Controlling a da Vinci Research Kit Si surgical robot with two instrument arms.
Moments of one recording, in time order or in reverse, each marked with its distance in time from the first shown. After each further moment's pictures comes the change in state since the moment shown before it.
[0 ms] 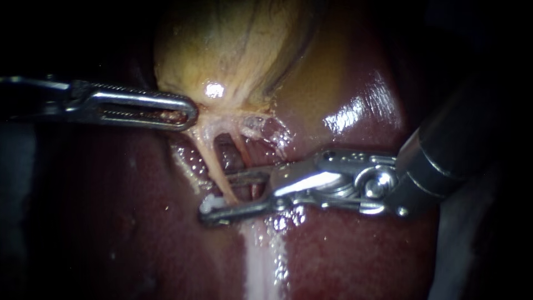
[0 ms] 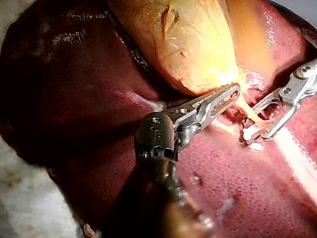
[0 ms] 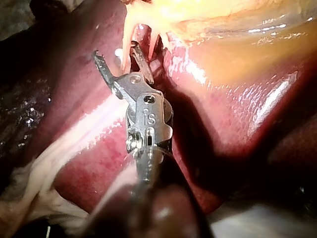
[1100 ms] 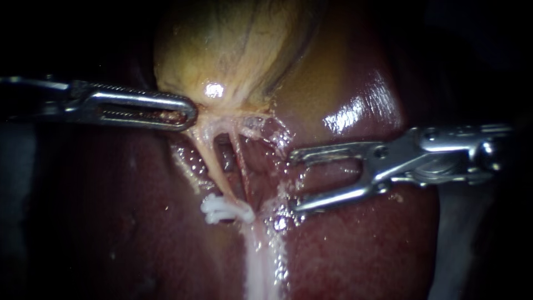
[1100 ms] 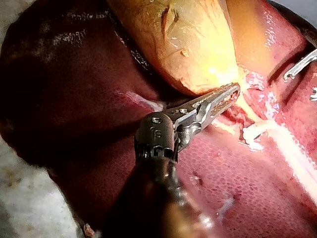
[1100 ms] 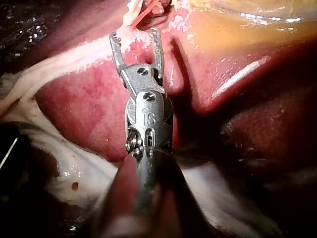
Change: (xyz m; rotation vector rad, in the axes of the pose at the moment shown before) right arm 0.002 -0.001 -0.015 0.048 -0.005 -0.241; left arm 0.000 0.000 0.000 -0.001 0.000 0.001
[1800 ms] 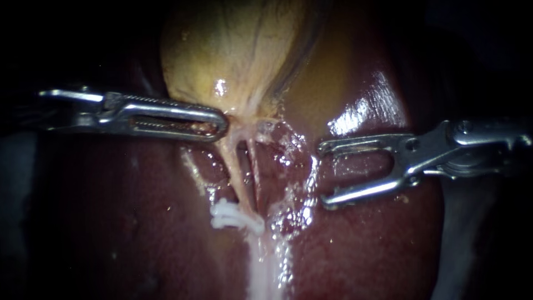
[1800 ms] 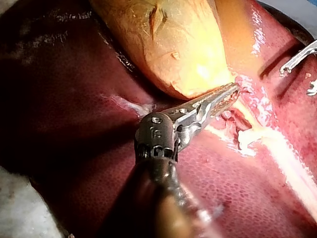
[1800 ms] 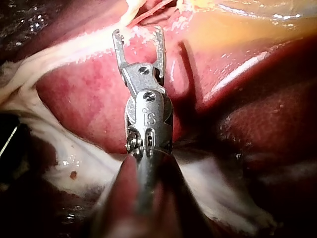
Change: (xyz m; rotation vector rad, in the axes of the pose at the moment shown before) right arm 0.000 0.000 -0.002 -0.005 0.000 -0.005; left arm -0.001 -0.001 0.007 -0.005 -0.001 0.011
